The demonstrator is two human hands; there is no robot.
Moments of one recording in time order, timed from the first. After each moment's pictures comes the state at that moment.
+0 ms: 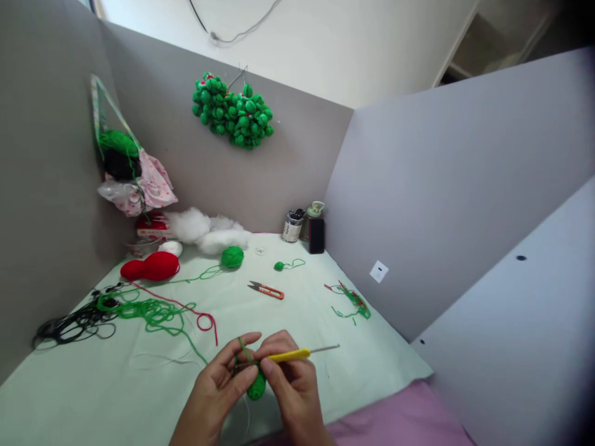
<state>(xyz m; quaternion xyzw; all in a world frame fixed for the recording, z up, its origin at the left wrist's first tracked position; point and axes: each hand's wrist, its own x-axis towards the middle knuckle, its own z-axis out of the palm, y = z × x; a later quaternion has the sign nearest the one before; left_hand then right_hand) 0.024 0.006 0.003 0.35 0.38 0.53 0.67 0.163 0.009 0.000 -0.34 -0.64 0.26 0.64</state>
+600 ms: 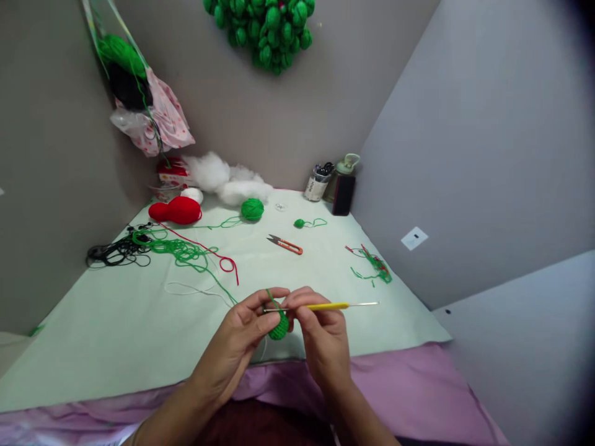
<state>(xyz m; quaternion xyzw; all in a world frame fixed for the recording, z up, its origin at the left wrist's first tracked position) 0.017 -0.005 0.015 0.29 0.31 0.49 0.76 0.171 0.000 0.005 -0.30 -0.50 0.48 0.65</state>
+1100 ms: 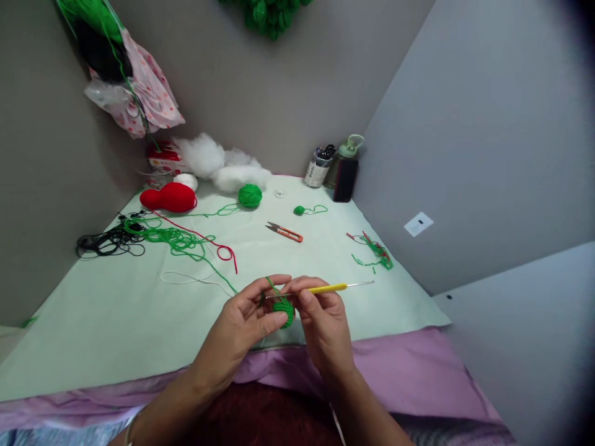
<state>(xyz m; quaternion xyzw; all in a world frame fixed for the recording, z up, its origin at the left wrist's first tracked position) 0.016 -0.005 0.006 0.38 0.33 0.47 0.72 0.169 -0.001 -0.003 -0.33 -0.42 0.56 0.64</state>
